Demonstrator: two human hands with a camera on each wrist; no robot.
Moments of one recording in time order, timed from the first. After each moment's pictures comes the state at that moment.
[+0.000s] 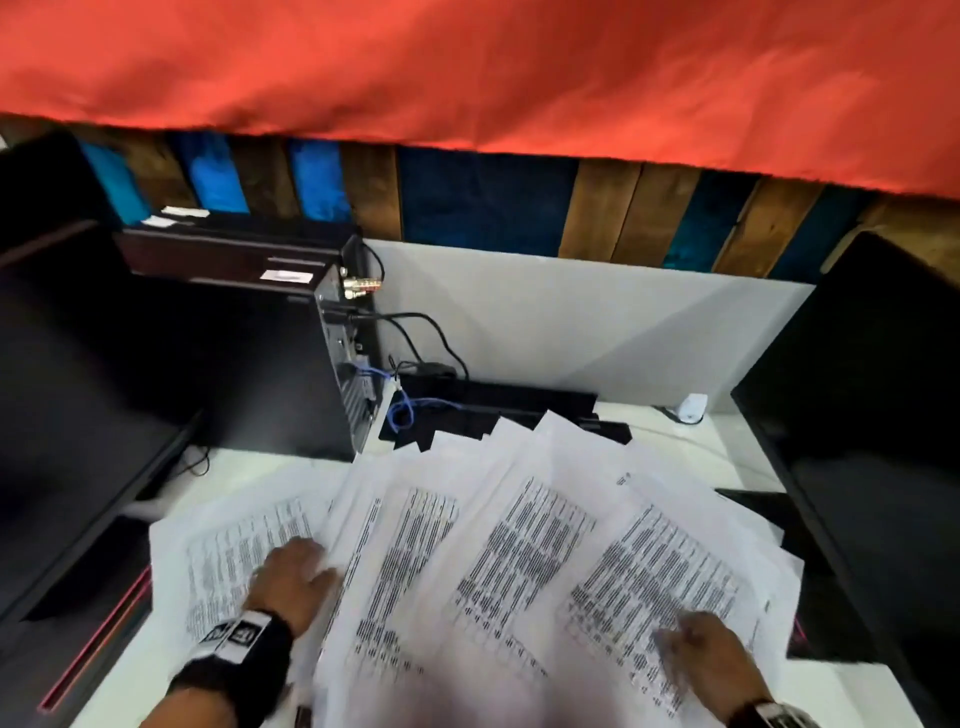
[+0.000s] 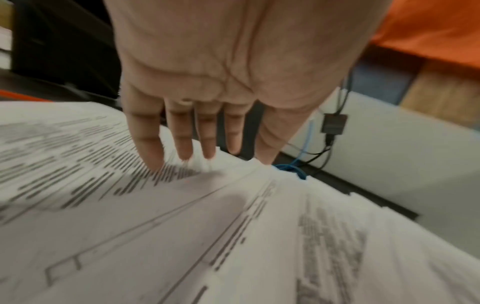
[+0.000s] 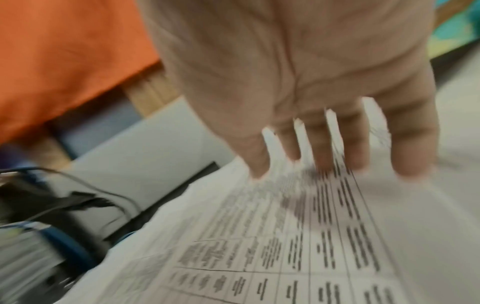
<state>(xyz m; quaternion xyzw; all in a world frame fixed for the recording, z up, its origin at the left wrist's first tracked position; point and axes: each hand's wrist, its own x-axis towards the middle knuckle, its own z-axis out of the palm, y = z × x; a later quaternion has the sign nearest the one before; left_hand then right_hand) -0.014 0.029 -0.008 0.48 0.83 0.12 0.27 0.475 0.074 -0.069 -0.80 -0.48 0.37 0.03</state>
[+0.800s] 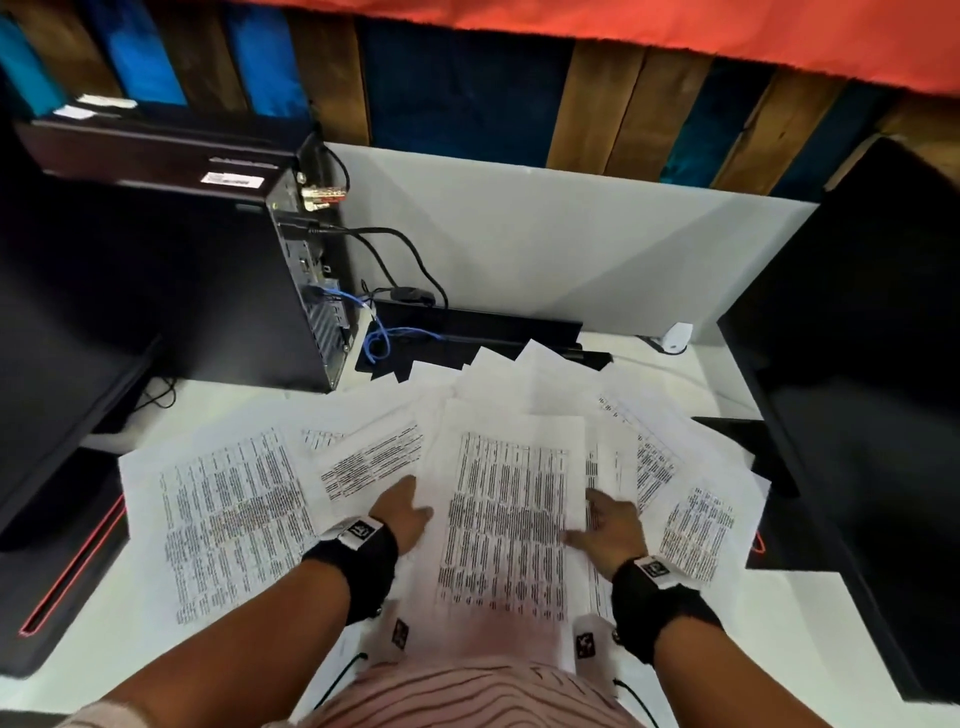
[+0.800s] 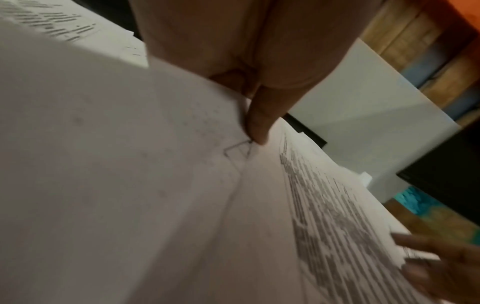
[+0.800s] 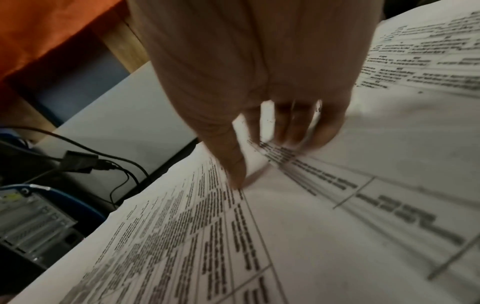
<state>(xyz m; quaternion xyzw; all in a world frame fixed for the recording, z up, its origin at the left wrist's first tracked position) 0.108 0.064 -0.029 0.46 0.74 0.08 0.49 0.390 0.084 -0.040 -0.76 -0.54 0.36 0.04</state>
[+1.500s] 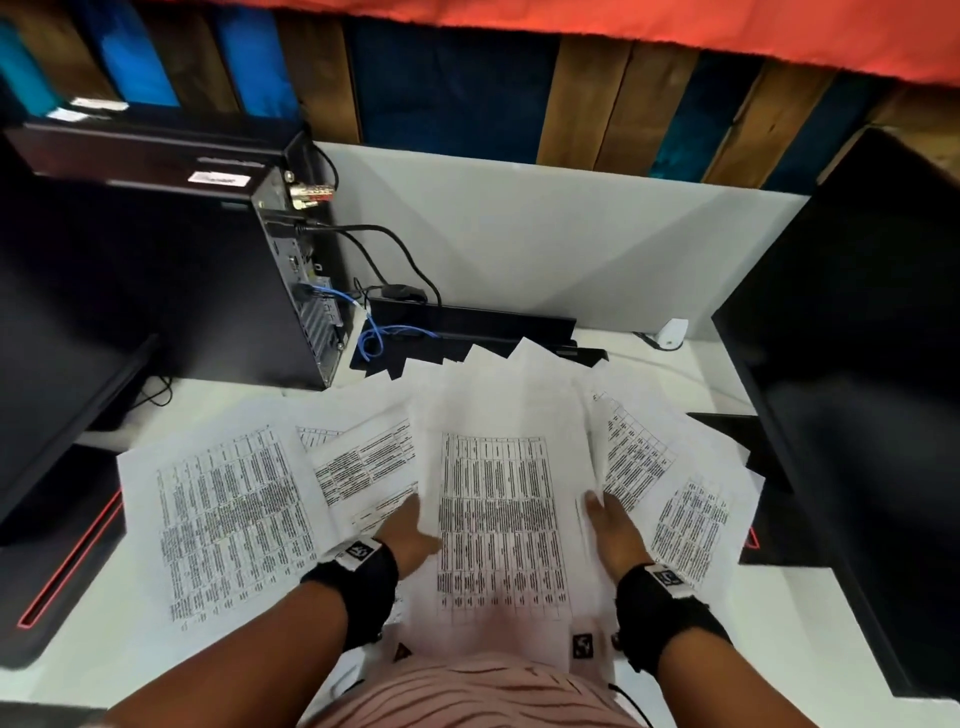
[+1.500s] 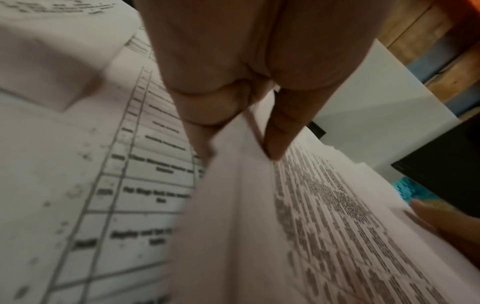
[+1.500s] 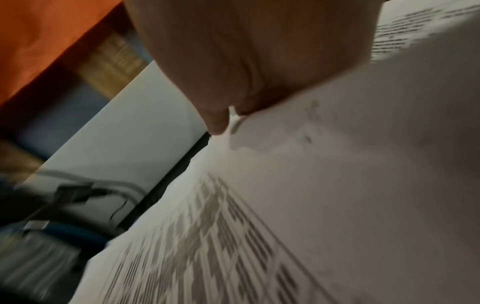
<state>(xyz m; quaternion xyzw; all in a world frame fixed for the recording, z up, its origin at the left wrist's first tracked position) 0.132 0.038 -0.031 0.43 0.72 0.09 0.54 0.397 0.075 -0.023 -0.73 -0.44 0.47 0.20</state>
